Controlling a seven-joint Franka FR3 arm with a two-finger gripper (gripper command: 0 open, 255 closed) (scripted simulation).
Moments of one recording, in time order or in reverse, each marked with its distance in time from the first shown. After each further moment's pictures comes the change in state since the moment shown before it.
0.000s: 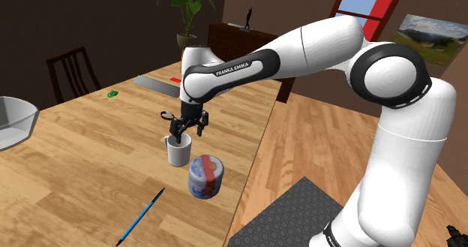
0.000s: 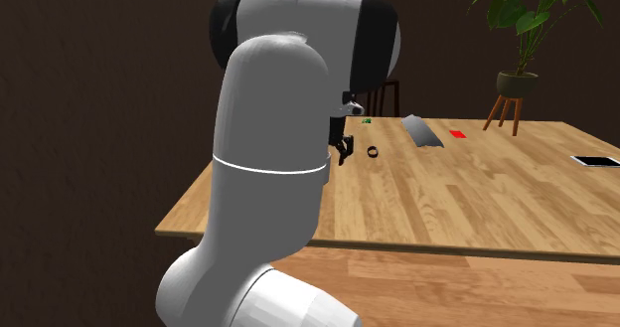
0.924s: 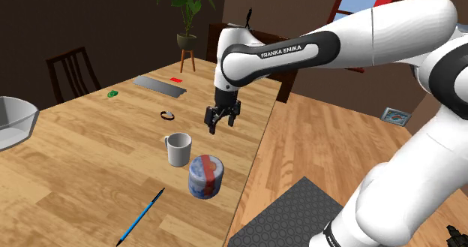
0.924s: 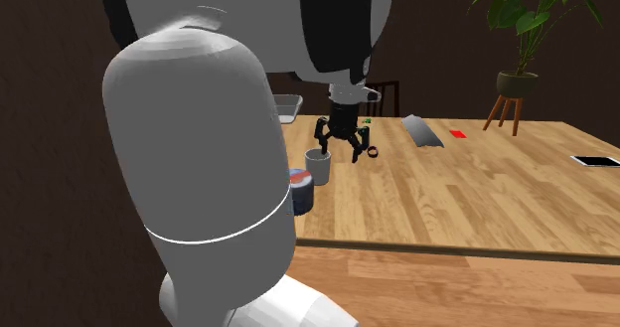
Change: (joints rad) arm -0.063 -0.367 -0.039 -0.265 0.048 -0.125 -0.135
